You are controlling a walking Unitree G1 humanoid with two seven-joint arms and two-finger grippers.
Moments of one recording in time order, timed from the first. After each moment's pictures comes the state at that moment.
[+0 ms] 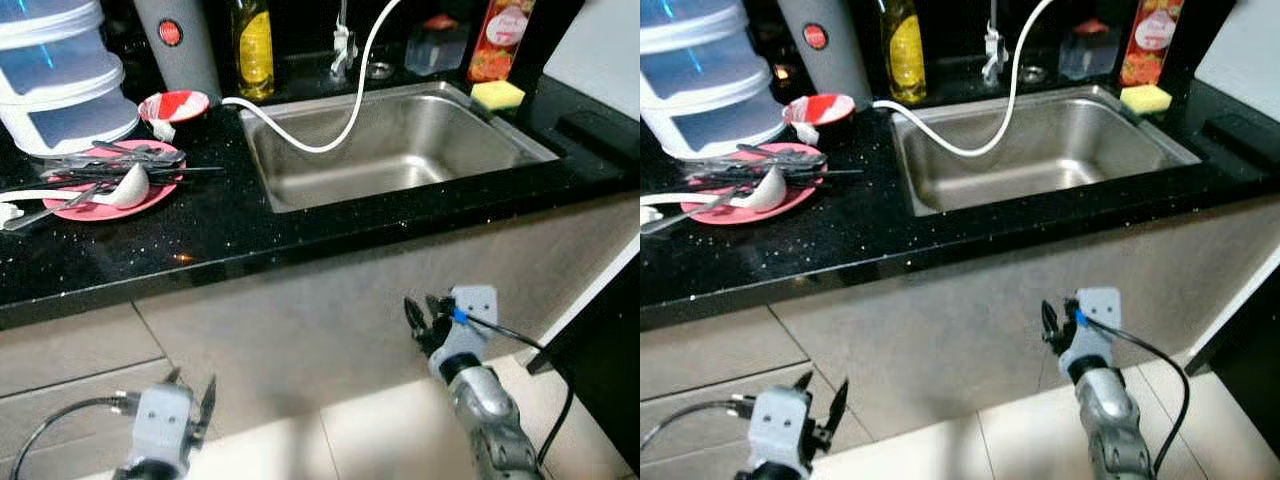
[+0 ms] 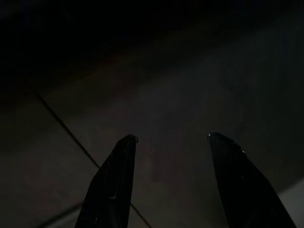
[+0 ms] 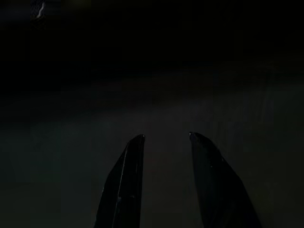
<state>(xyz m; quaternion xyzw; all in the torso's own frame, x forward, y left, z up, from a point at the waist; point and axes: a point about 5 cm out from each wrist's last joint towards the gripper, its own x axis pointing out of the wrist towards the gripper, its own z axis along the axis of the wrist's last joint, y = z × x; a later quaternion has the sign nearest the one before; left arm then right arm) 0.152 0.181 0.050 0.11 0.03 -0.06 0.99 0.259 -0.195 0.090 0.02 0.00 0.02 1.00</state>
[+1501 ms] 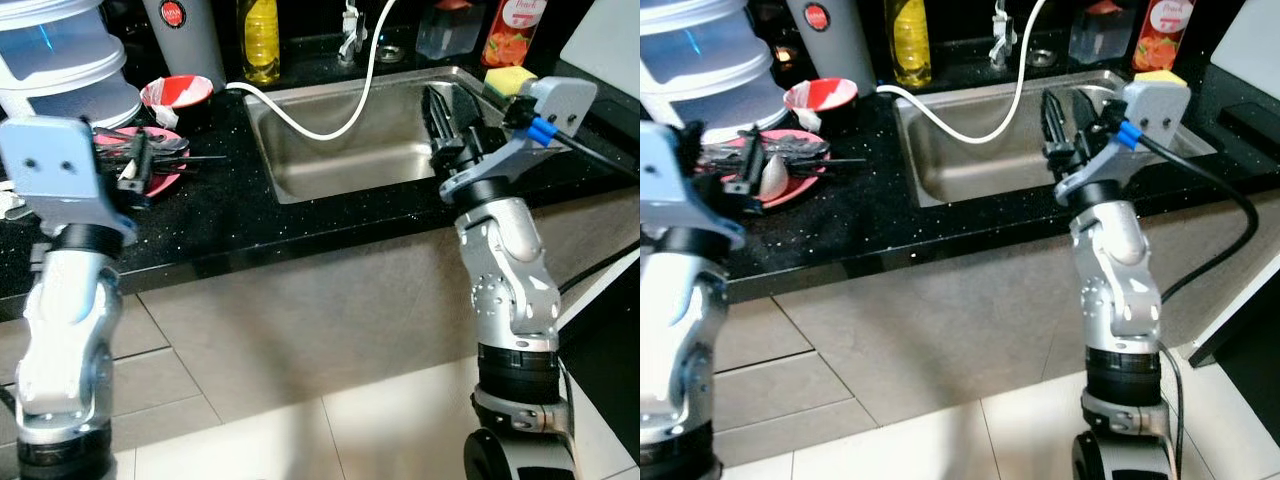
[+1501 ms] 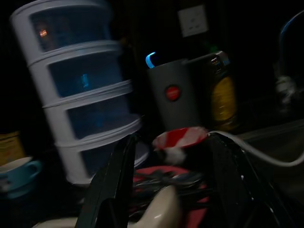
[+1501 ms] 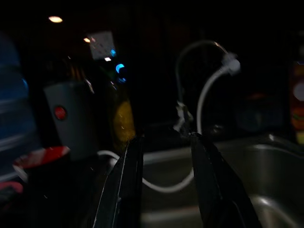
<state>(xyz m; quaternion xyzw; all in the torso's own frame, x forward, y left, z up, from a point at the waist) 0.253 0.220 0.262 0.09 -0.21 0.08 0.97 0.317 -0.164 0.270 0.08 -0.25 0.08 0.96</state>
